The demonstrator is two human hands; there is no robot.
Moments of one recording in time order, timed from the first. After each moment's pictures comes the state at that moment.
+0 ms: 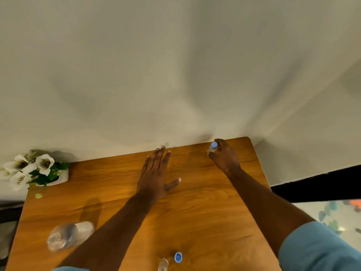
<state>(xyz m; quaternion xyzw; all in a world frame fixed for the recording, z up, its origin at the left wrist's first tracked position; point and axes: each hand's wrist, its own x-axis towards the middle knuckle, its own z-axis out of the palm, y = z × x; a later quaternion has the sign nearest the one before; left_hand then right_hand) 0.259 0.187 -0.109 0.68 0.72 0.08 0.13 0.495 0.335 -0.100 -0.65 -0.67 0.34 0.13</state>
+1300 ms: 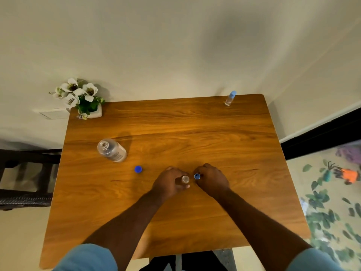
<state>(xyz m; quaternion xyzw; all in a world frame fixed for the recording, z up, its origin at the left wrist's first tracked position) 0.294 -0.046 -0.146 0.58 0.68 0.20 0.40 0.478 0.034 -0.118 -0.50 -0.80 0.31 -0.07</state>
